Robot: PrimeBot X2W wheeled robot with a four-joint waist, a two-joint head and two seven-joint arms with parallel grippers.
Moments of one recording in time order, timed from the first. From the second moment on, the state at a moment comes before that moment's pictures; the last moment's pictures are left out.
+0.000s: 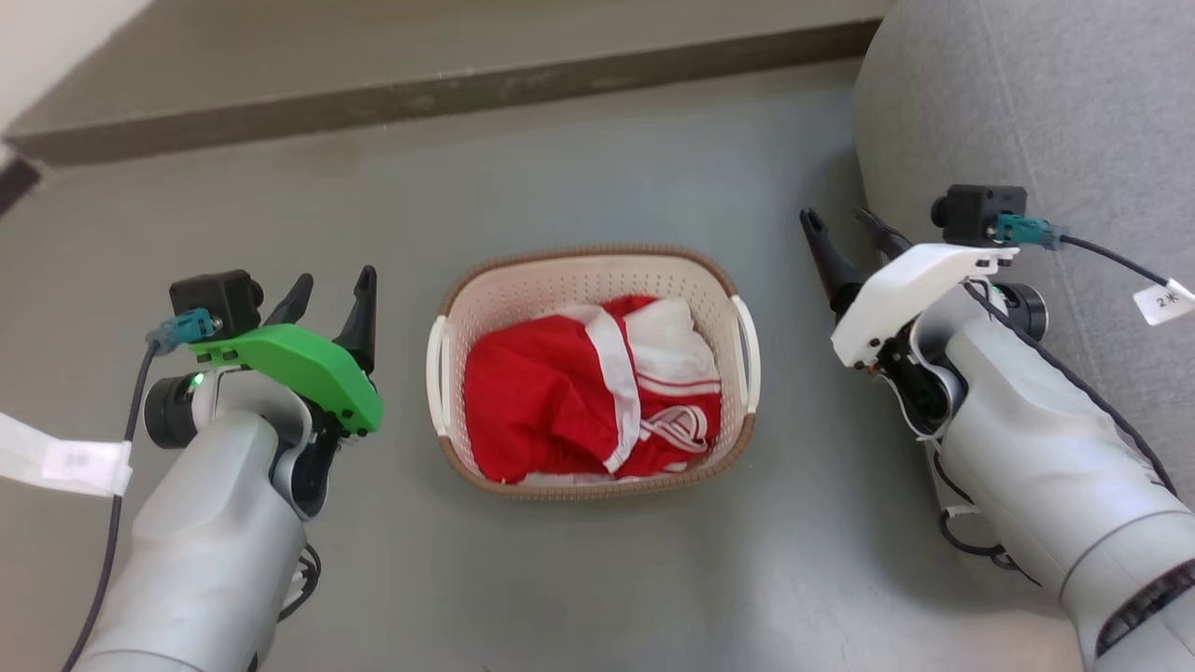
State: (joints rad) left arm -0.73 0.11 -0.59 0.98 -0.84 -0.12 -0.25; right arm -0.80 -0.15 0.78 1.04 0.92 0.11 -0.25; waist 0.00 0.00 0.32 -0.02
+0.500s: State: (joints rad) left arm -0.59 0.13 -0.48 0.81 -0.77 -0.09 -0.25; right arm -0.67 -0.20 0.64 0.84 0.81 0.07 -0.25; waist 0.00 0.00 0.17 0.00
